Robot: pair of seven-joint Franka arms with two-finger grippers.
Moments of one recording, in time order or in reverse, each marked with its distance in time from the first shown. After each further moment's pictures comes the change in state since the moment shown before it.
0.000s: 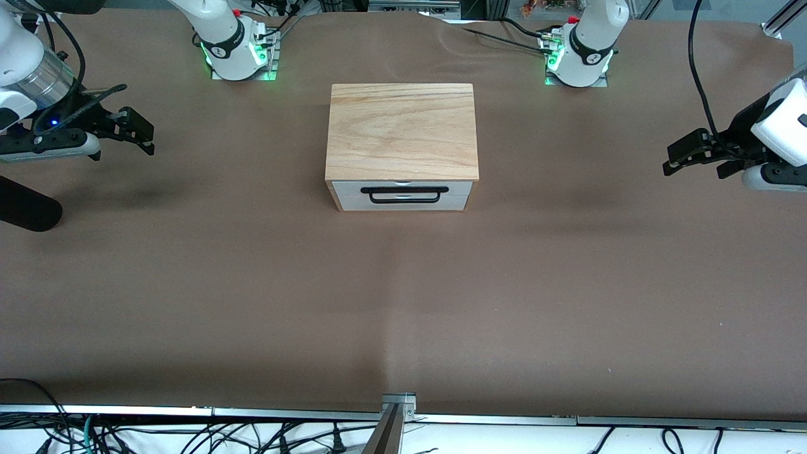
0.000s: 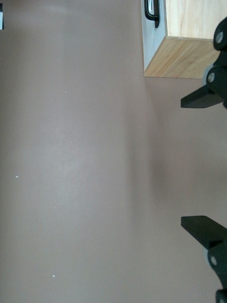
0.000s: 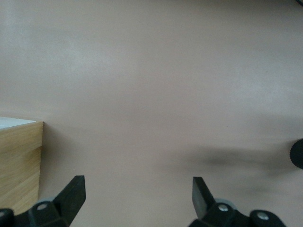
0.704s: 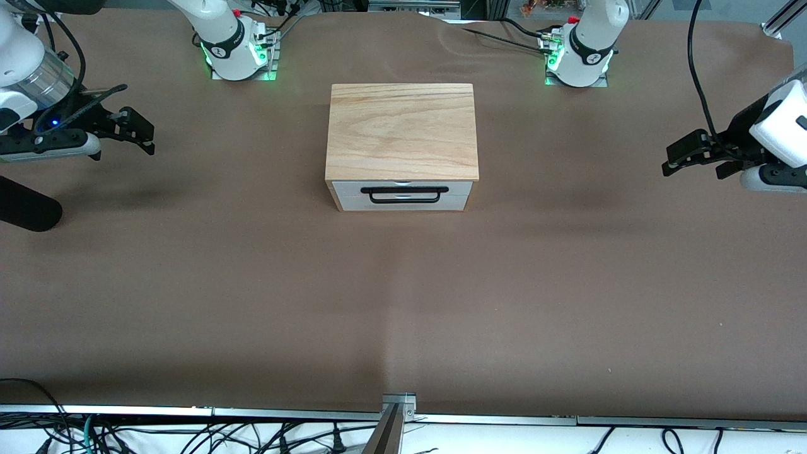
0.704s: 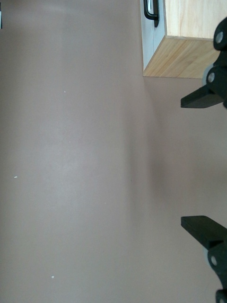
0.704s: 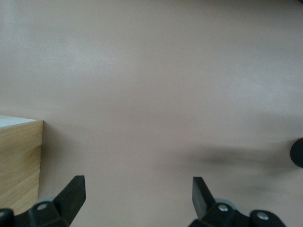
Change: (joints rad) left arm -0.001 0.008 -0.001 -0.005 0.000 0.000 0.002; right arm 0.000 0.000 0.000 -0.003 0.000 -0.008 0.000
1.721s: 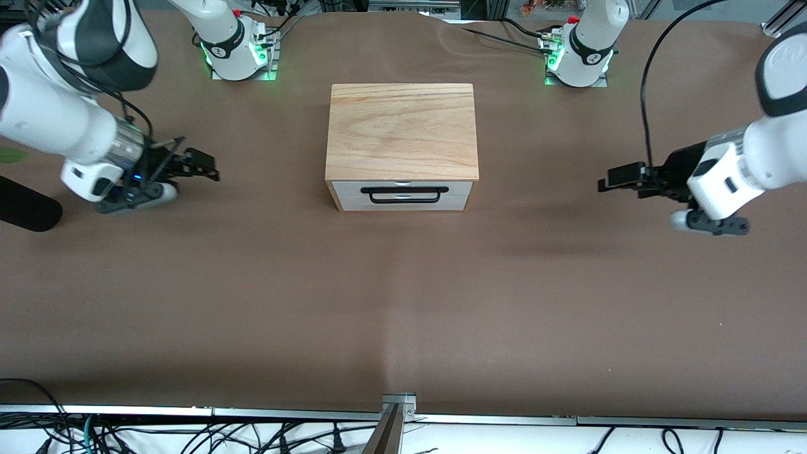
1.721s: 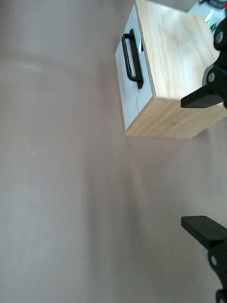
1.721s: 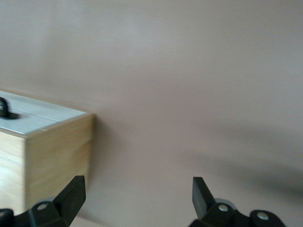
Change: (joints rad) left arm -0.017 0.174 -0.004 -0.011 -0.339 -0.001 0.003; right arm 0.010 0.237 0.071 0.001 0.299 0.098 -0.092
